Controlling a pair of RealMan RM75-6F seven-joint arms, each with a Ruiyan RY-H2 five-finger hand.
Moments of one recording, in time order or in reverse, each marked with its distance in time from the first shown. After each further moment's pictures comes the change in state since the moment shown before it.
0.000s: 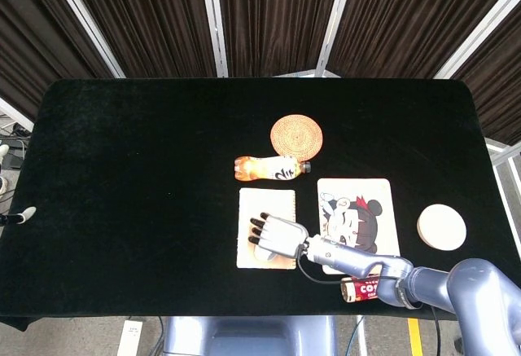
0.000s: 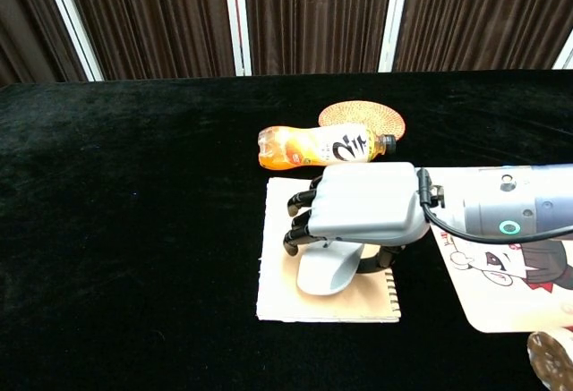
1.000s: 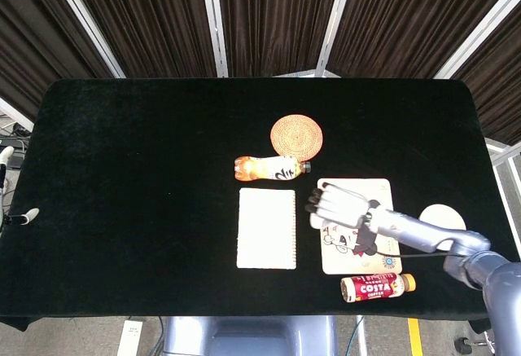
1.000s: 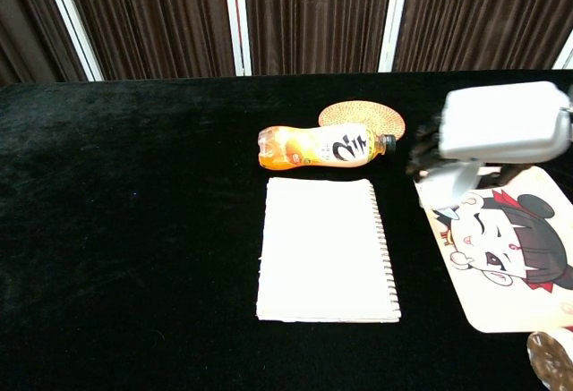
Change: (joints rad) left arm -0.003 -0.019 0.001 -0.007 -0.001 0.005 0.049; right arm -0.072 0.159 -0.169 0.393 -0.142 0.326 0.267
